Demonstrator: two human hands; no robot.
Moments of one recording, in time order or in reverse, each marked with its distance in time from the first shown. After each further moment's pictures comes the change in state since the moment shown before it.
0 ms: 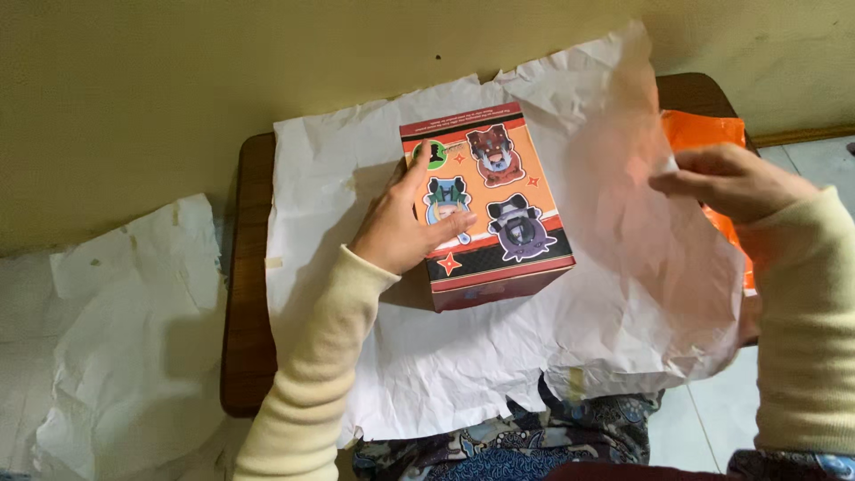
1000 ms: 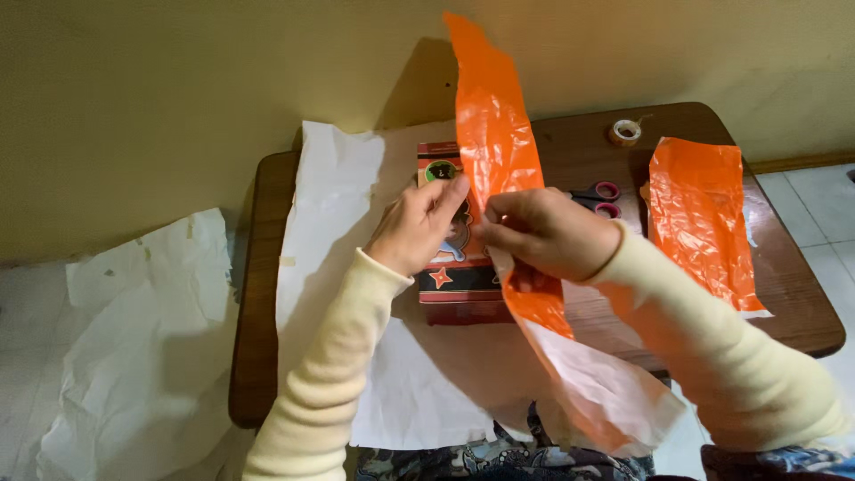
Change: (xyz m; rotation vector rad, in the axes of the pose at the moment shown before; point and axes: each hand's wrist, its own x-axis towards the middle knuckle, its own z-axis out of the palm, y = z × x) left_hand 0.017 0.010 0.000 -0.024 0.019 -0.234; right_hand -0.045 -0.213 0.093 0.390 -0.379 -0.279
